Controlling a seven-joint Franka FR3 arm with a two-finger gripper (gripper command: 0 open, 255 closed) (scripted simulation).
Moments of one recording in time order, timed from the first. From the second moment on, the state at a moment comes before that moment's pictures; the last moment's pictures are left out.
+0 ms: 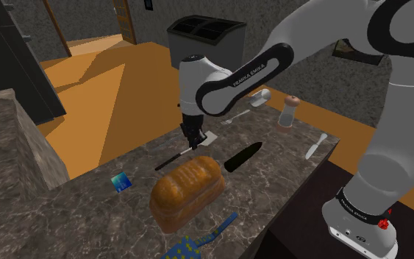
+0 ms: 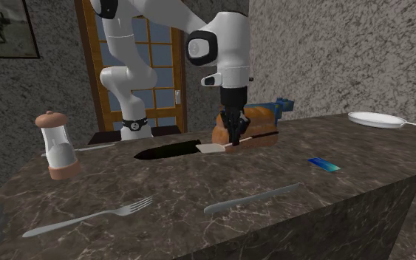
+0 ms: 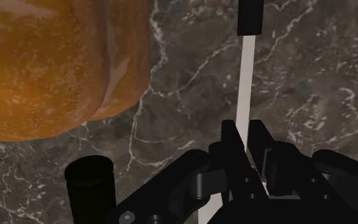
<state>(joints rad) -0.19 0.34 0.76 -2.00 -0.23 2.27 2.16</state>
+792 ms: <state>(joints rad) -0.40 -0.16 0.77 -2.47 0.24 2.36 1.67</state>
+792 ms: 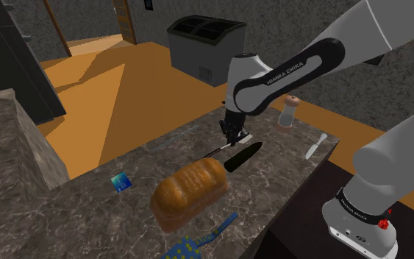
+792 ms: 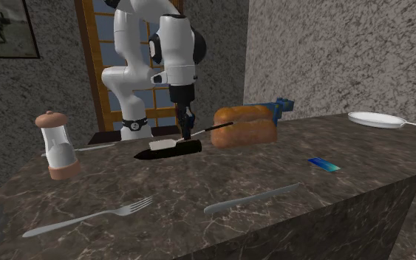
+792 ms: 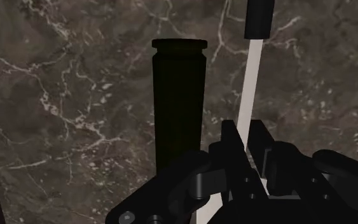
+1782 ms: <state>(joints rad) -0.40 -0.58 0.43 -2.84 0.38 2.26 1.19</state>
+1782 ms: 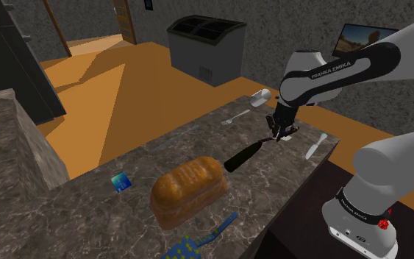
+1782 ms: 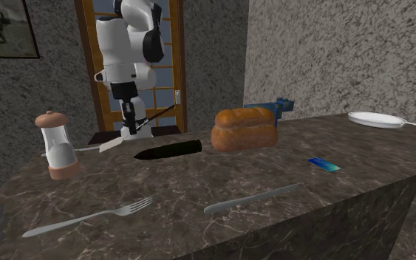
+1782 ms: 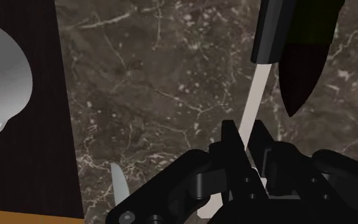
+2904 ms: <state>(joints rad) -0.41 -0.37 0.47 -2.93 0.42 2.55 1.16</state>
